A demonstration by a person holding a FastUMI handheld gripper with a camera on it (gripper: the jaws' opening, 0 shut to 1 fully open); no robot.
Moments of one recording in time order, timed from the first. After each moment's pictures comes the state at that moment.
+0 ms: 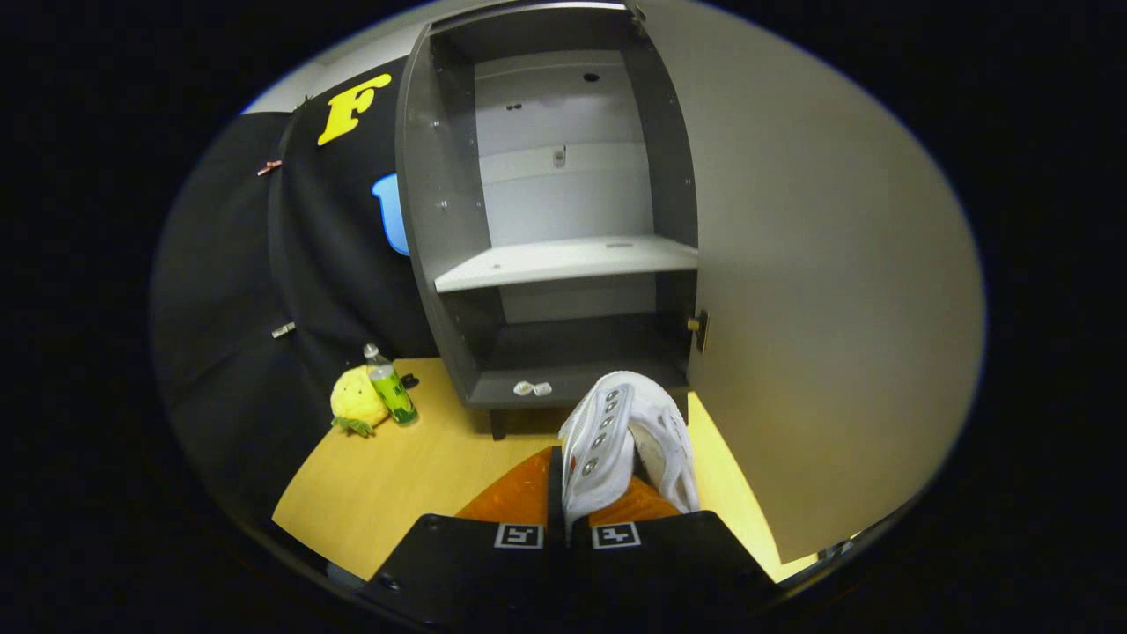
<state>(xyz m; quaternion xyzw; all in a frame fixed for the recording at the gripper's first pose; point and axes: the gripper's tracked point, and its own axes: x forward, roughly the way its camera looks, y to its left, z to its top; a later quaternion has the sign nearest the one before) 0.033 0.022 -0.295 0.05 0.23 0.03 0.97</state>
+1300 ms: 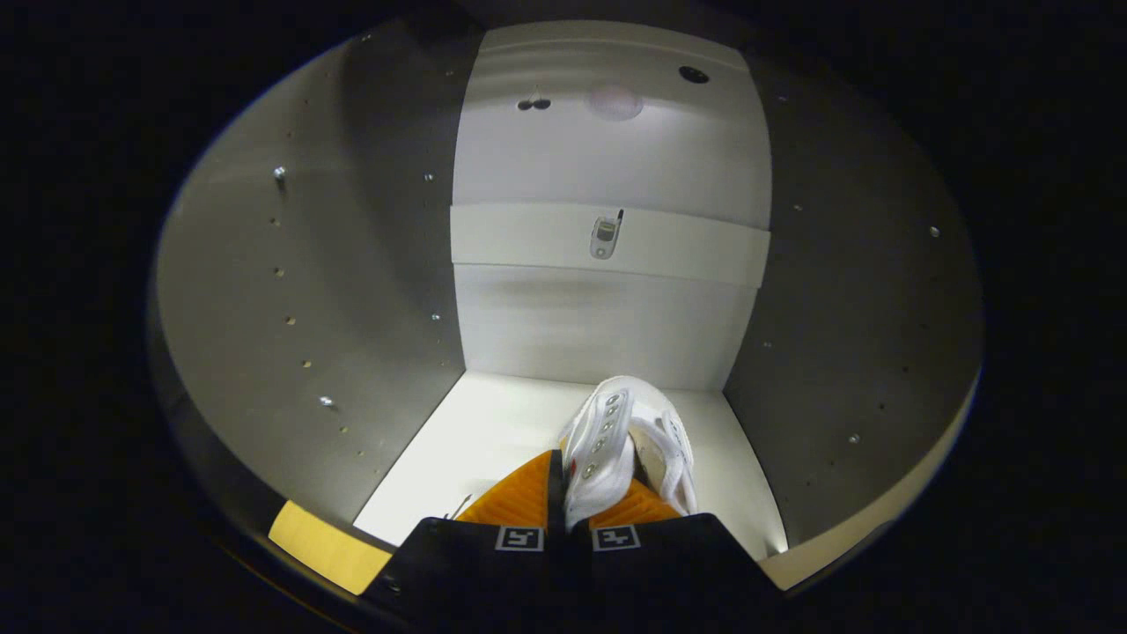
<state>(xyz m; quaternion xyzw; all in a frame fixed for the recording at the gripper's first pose) 0.372 0.054 -0.222 -0.04 0.23 0.06 0.97</state>
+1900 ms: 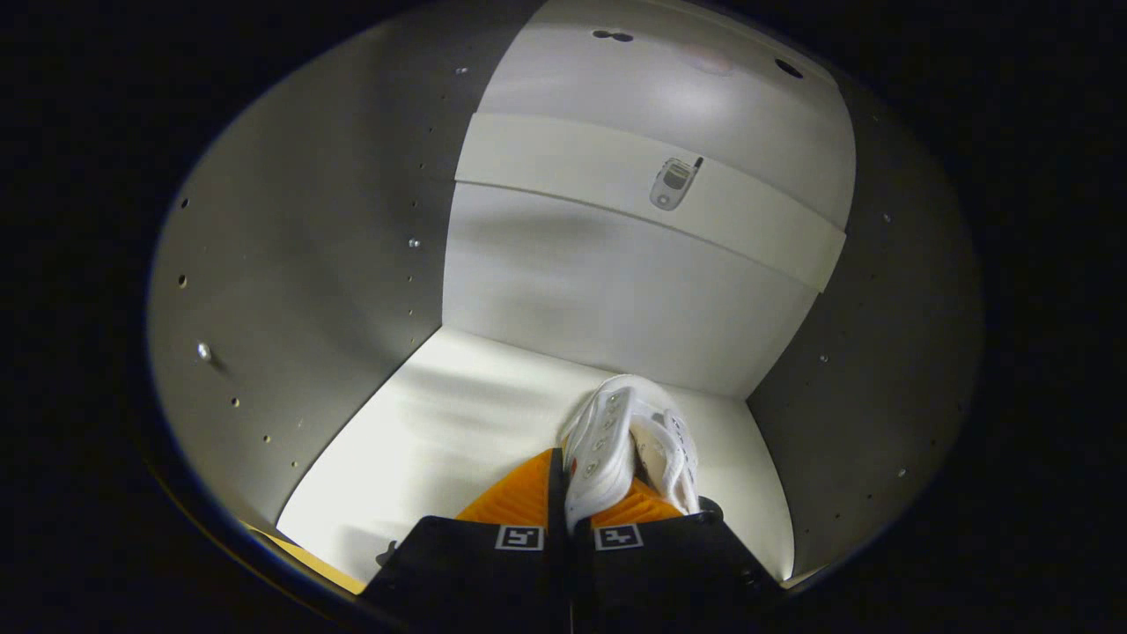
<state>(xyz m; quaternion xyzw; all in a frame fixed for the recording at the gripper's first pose) 0.406 0.070 -0.278 -0.14 0.26 0.04 0.95</state>
